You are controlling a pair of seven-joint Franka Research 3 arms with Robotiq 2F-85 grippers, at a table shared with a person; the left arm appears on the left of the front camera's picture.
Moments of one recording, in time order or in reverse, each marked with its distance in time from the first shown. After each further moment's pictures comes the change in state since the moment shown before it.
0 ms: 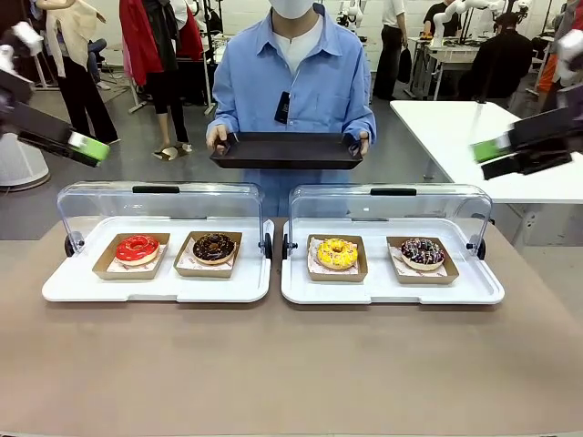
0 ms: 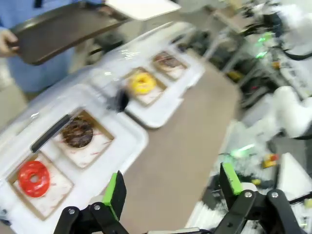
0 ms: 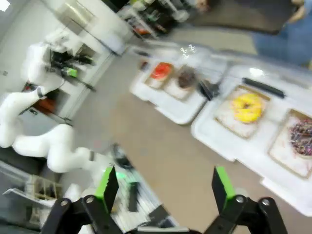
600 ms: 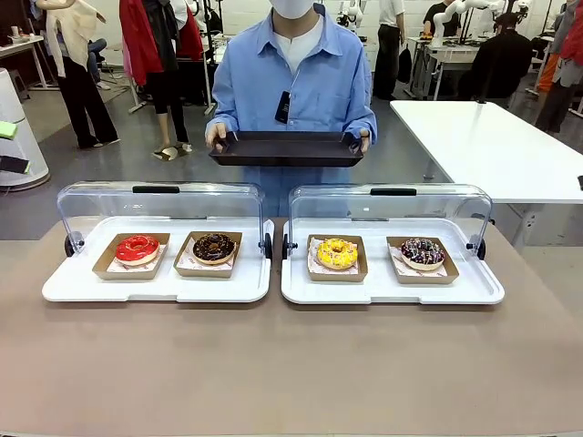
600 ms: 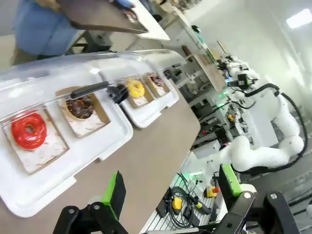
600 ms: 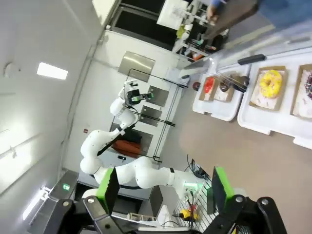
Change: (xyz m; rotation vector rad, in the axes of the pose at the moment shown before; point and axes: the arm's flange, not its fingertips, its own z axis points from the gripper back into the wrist) left arm -0.045 0.100 0.089 -0.131 -0.112 0.398; right arm -0.040 -0.089 0.106 0.289 -0.119 -0.437
